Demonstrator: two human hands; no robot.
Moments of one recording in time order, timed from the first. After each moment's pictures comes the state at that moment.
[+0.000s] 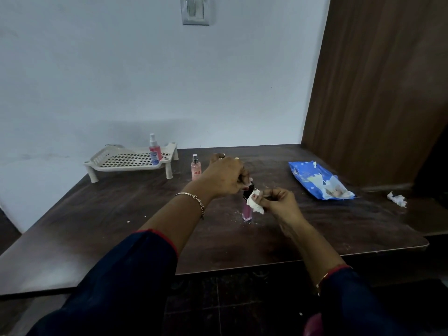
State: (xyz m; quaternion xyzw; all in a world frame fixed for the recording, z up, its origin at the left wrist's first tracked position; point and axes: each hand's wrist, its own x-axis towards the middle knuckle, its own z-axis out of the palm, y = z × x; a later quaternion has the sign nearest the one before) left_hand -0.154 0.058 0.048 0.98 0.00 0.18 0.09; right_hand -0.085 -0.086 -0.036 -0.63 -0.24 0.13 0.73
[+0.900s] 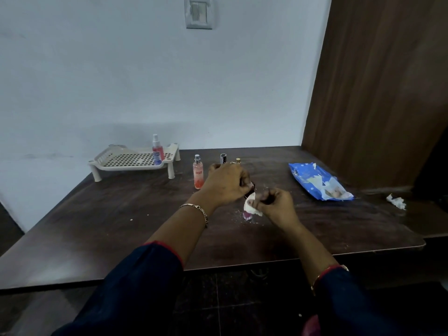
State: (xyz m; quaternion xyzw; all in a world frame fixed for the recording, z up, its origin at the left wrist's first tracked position) left_hand -0.164 0.048 0.032 0.96 0.05 0.22 0.15; right_hand -0.081 -0.081 -0.045 -0.72 -0.26 0.04 0.64
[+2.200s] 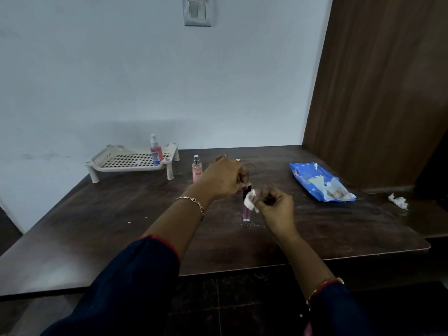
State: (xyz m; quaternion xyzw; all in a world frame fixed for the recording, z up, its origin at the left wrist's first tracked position) left_hand -0.152 0.066 0.043 0.97 0.00 0.21 0.12; right_hand -0.090 -0.072 -0.049 -0.68 -0.25 -0.06 0.68
